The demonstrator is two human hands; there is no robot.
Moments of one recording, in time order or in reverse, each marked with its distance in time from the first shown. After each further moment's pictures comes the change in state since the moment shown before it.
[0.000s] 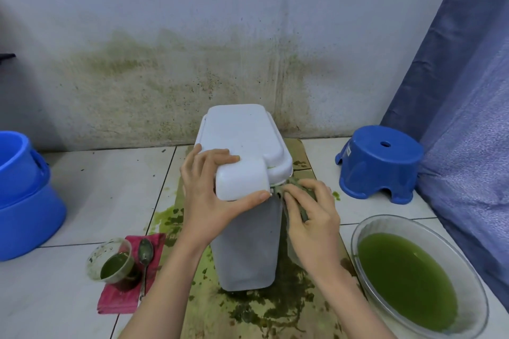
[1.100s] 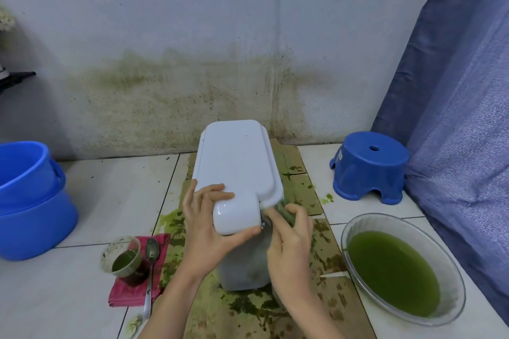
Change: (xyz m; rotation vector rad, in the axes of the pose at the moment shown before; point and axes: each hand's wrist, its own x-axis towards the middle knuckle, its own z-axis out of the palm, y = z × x) left_hand -0.062 0.003 -0.009 0.010 -0.071 -0.051; right_hand -0.054 -0.027 -0.003 -0.126 -0.069 0.156
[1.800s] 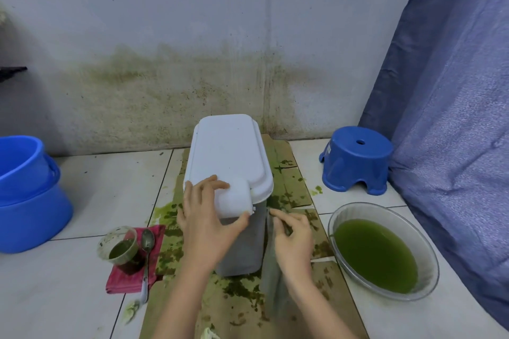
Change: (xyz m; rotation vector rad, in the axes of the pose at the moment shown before) left_hand -0.021 0.046 -0.005 0.156 0.019 -0.160; right_hand -0.006 -0.011 -0.039 0.325 -0.159 0.522
